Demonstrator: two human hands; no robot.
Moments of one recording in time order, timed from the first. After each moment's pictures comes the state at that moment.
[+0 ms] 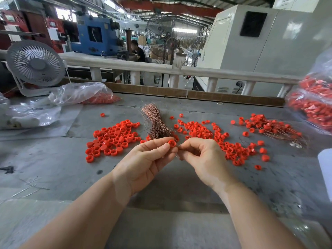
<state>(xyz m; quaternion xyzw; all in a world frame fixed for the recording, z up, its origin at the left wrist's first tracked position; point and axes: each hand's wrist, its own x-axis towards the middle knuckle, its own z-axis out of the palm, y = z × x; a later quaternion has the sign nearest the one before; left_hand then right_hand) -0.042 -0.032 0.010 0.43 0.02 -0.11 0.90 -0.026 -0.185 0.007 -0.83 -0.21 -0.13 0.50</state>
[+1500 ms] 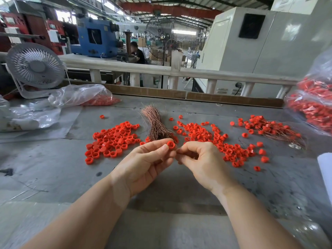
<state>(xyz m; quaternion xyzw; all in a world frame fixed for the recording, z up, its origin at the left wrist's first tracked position) -0.044 -0.028 0.012 0.45 0.00 -0.12 0.89 -0.029 -0.183 0.009 -0.84 -0.23 -0.13 0.47</state>
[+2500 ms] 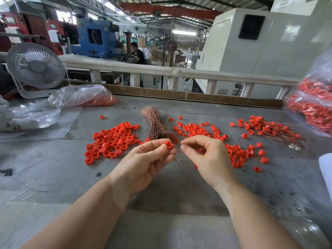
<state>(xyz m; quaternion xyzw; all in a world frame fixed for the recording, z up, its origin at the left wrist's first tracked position) -0.041 -0.028 0.011 0.41 0.02 -0.10 0.90 -0.025 -0.186 0.011 -0.82 -0.18 -0.20 0.50</state>
